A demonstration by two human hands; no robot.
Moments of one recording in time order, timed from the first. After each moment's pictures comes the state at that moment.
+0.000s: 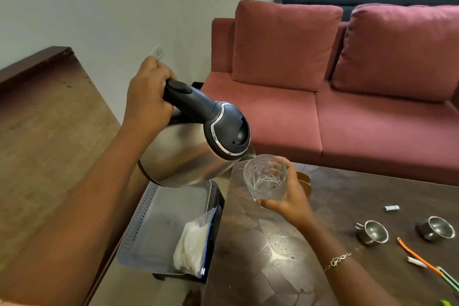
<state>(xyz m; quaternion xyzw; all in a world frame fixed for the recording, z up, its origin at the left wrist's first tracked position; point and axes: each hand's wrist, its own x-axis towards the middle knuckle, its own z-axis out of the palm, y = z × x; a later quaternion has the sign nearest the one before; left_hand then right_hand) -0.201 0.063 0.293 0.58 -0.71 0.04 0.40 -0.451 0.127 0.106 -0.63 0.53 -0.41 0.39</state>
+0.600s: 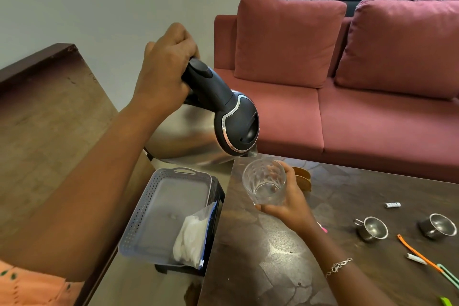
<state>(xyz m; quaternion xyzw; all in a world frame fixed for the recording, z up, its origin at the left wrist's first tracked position) -0.233 0.069 0.320 0.52 -0.78 0.11 0.34 -0.458 0.147 0.101 -0.63 0.53 -0.40 0.40</state>
